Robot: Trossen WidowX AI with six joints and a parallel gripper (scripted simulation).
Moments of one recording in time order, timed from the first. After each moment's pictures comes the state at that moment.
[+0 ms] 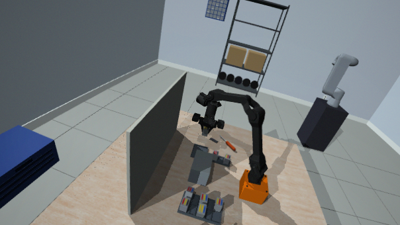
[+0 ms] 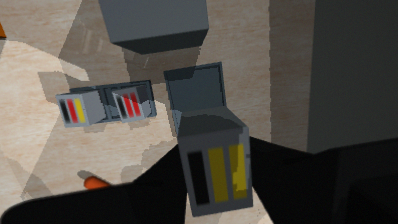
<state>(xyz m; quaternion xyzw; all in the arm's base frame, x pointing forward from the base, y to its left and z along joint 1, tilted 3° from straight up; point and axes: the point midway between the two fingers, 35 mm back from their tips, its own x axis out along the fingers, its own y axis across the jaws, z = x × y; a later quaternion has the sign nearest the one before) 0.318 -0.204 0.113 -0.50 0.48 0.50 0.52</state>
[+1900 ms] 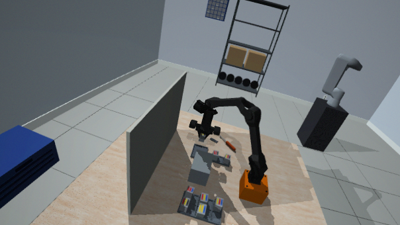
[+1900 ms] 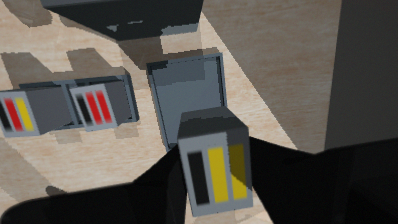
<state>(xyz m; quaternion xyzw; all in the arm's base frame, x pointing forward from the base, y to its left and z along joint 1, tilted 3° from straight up) 0.329 -0.211 0.058 -0.51 0.48 0.50 0.52</state>
